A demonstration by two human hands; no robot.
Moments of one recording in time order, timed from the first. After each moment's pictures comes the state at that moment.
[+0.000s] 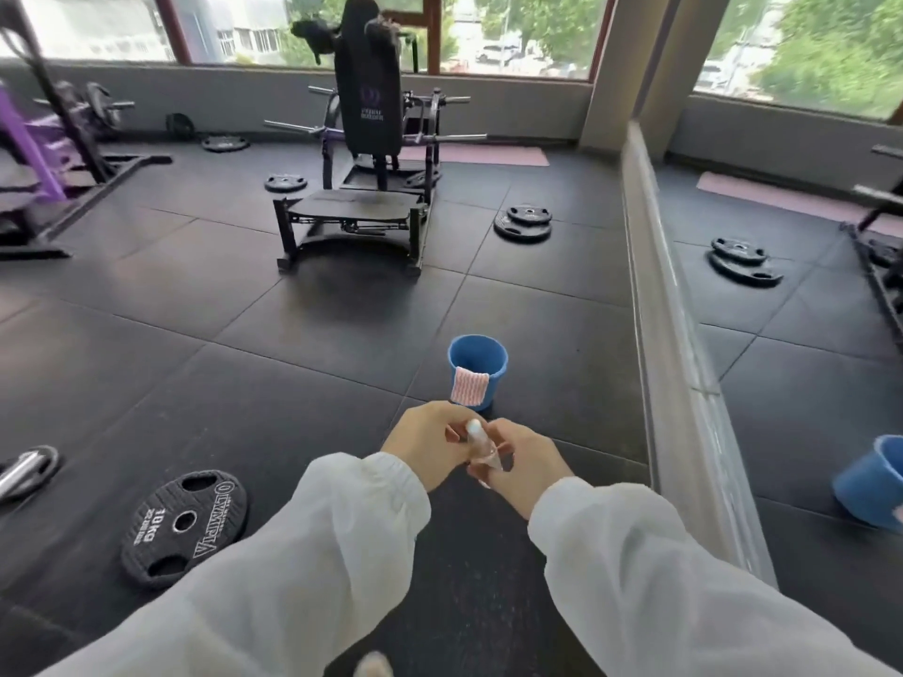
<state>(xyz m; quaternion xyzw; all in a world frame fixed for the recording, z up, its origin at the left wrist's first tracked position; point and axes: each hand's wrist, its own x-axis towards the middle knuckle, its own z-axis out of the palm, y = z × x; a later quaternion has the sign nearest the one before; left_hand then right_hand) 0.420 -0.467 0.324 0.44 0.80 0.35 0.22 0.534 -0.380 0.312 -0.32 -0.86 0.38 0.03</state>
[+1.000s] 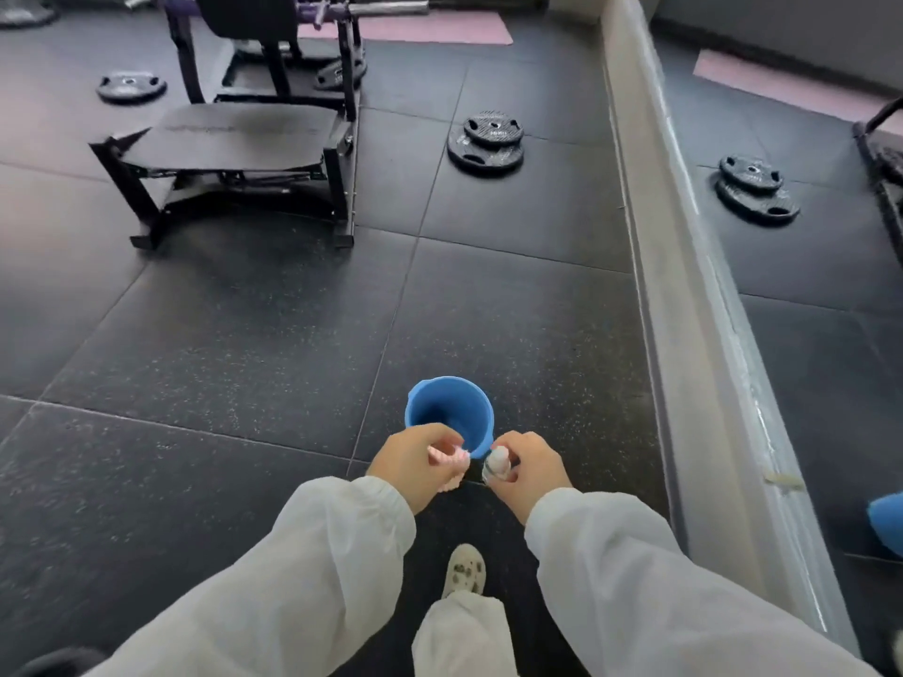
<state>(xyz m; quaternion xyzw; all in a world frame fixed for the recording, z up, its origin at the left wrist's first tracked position) 0.040 -0.017 0.191 0.37 0.80 0.26 0.39 0.168 0.070 0.178 -0.50 -0.79 0.35 -0.06</state>
